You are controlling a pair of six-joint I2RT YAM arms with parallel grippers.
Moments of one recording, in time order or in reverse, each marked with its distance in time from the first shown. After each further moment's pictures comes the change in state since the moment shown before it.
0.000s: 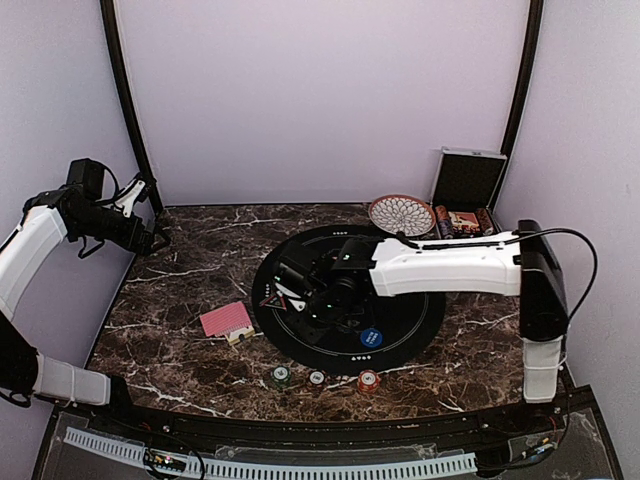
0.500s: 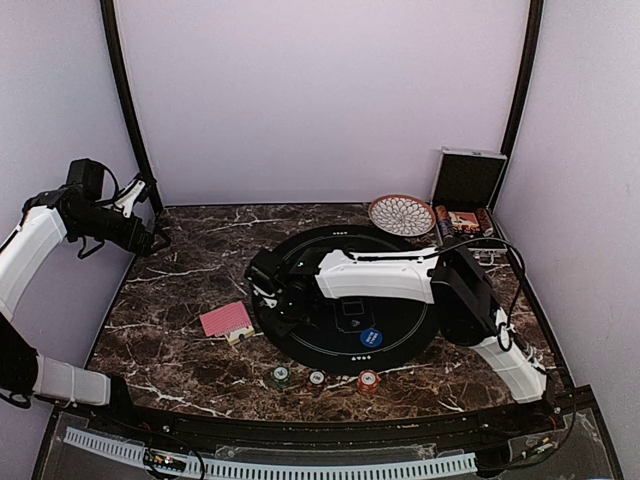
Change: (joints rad) left arm -0.002 -0.004 0.000 -0.008 0.010 0.000; right arm -0.070 0.449 0.429 0.021 -0.016 -0.022
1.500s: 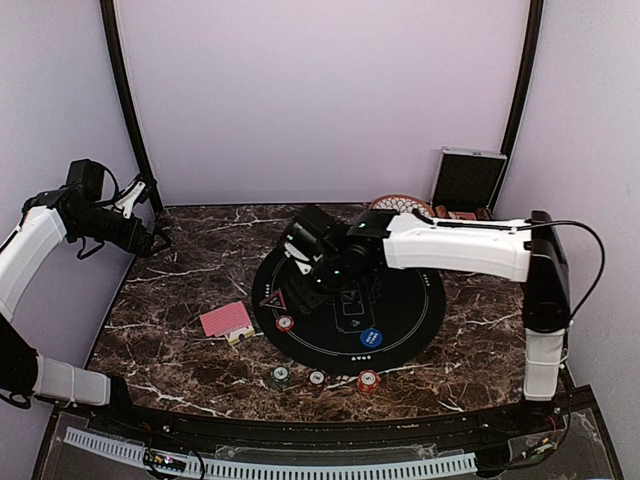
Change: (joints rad) left arm 0.000 -0.002 0.000 -0.016 0.013 0.000; right arm -0.034 -0.388 -0.287 0.030 0.028 0.021
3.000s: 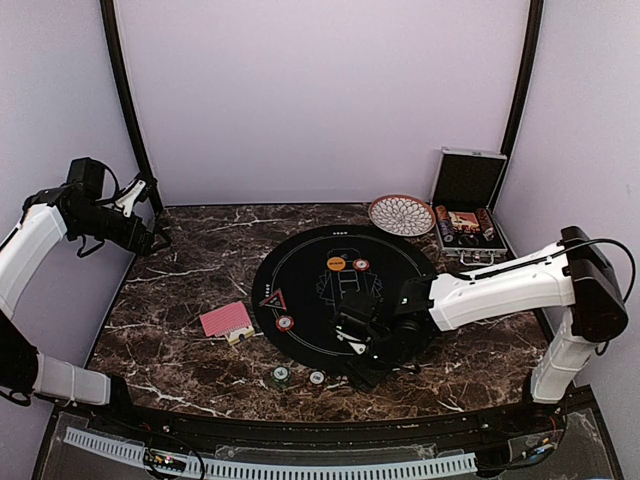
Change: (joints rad) left arm 0.000 0.013 0.017 -0.010 0.002 0.000; right arm 0.122 -0.312 -0.661 0.043 -0.113 0.134
